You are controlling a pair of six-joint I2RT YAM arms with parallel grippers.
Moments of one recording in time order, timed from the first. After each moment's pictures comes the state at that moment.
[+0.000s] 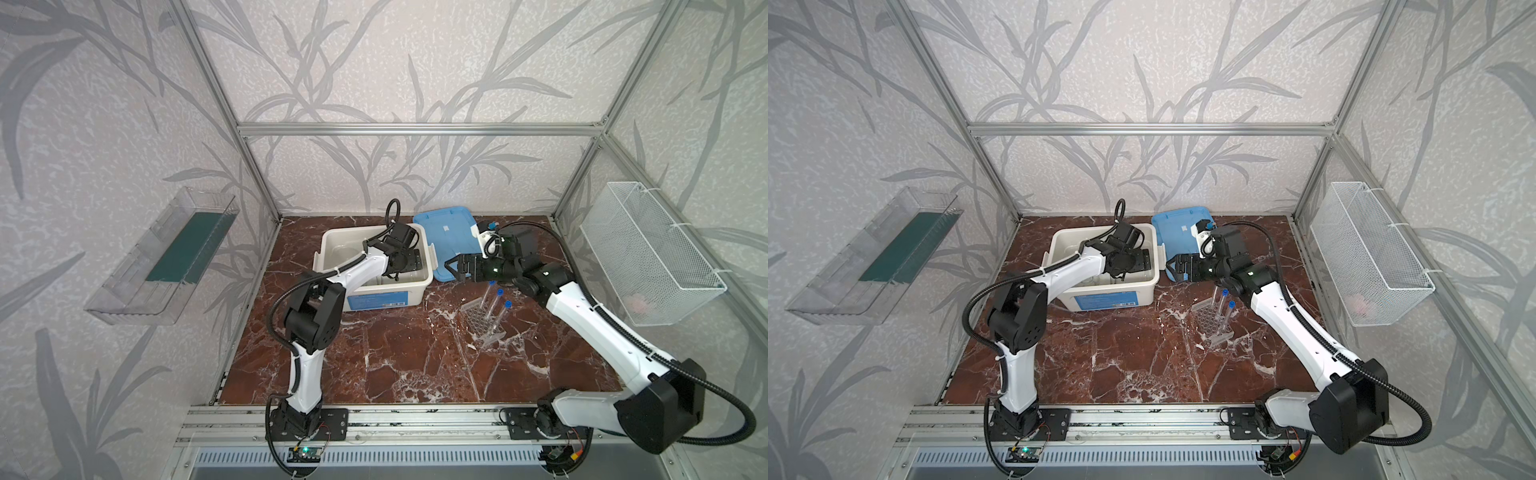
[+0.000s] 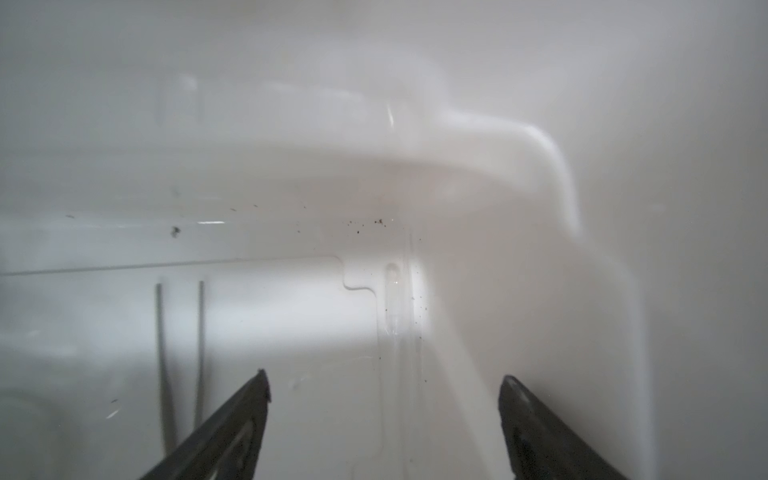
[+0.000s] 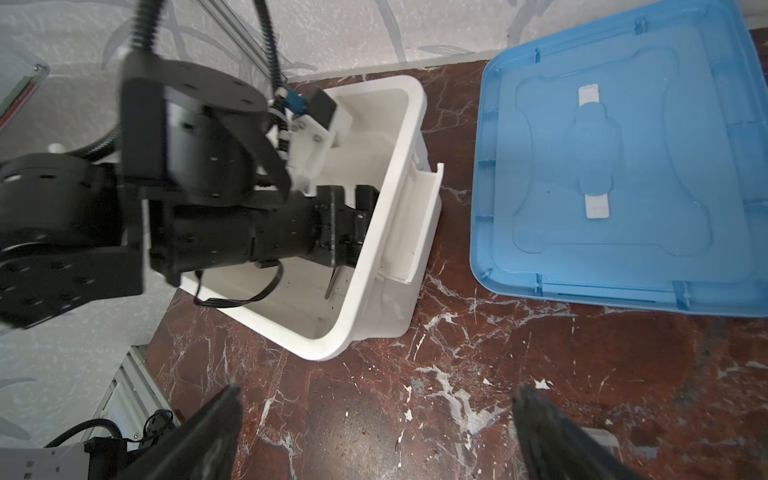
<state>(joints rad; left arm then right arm) -0.54 1.95 1.55 -0.55 -0.11 -0.62 0.40 1.30 1.17 -0.50 -0.34 0.37</state>
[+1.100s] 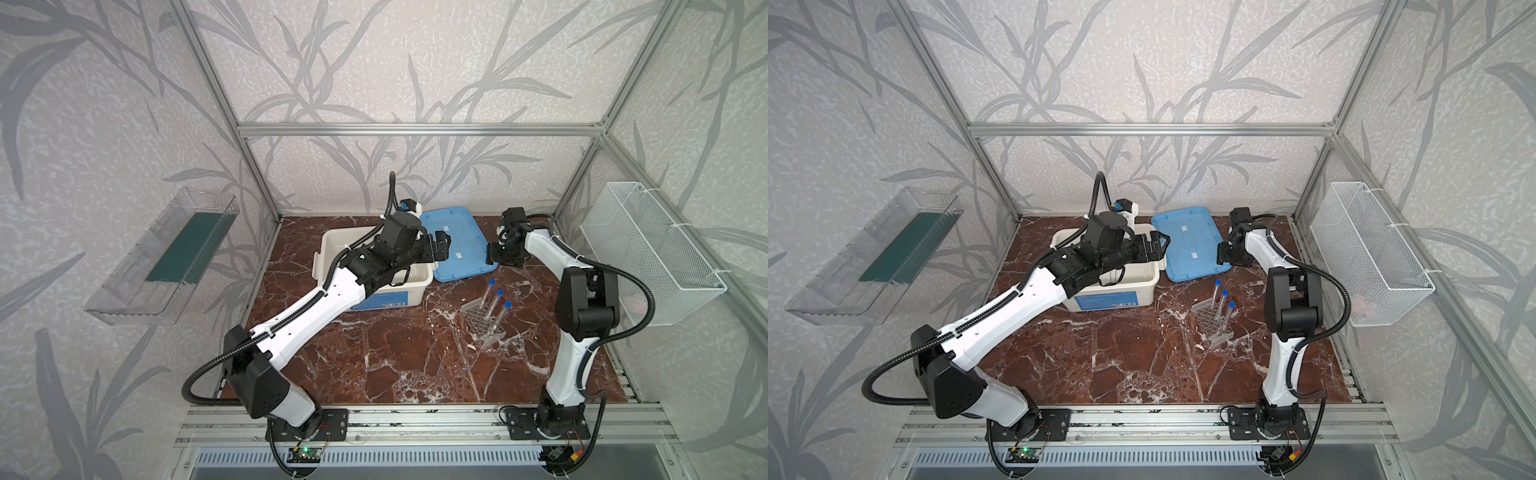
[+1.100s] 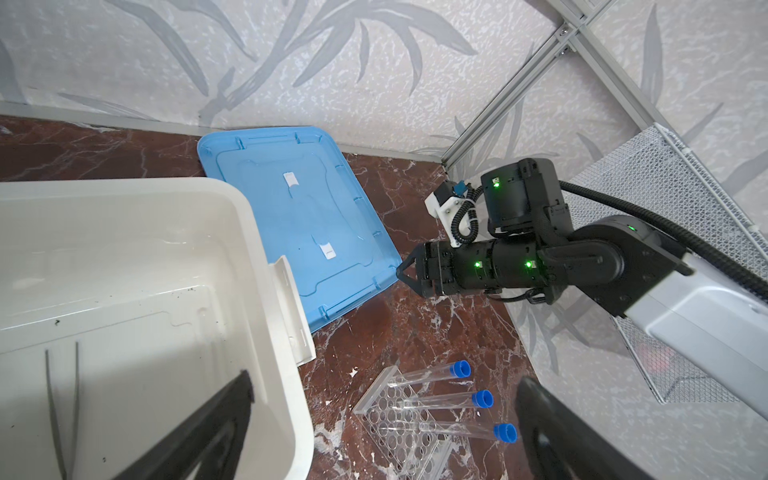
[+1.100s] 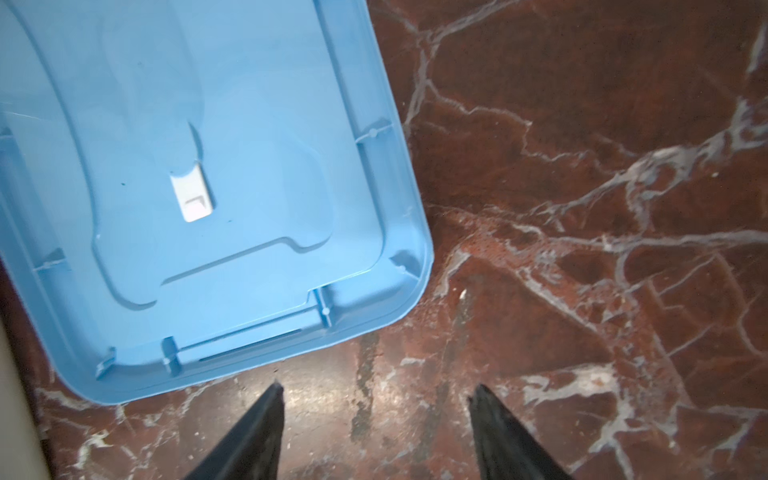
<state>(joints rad) -0.74 1.52 1.47 -0.39 -0.06 -0.64 0.08 2.02 1.63 -0.82 -0.04 0.19</state>
